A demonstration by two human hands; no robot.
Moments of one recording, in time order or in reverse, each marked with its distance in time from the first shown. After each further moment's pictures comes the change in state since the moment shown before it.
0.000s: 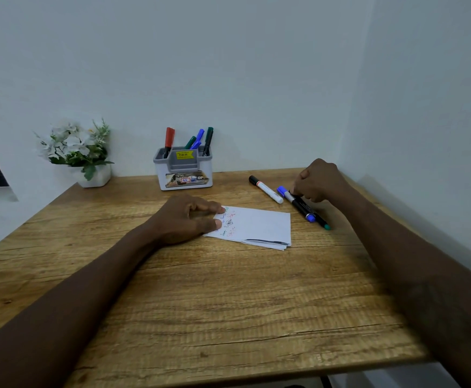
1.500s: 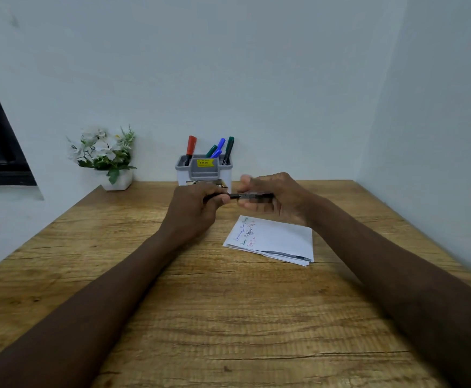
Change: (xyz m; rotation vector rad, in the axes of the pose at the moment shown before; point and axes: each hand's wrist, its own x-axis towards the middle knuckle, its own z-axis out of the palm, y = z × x) left_hand 0.000 0.009 -0.008 0.136 0.591 0.201; right_hand -0.056 -0.092 0.026 1.120 -0.629 -0.263
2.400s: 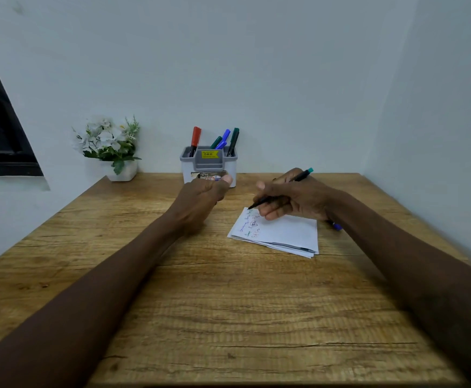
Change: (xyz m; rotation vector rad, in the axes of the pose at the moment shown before) left_hand 0.002 0.016 -0.011 -0.271 -0.283 -0.404; right_hand -0.015 -0.001 -0.022 -0.182 -0.093 0.072
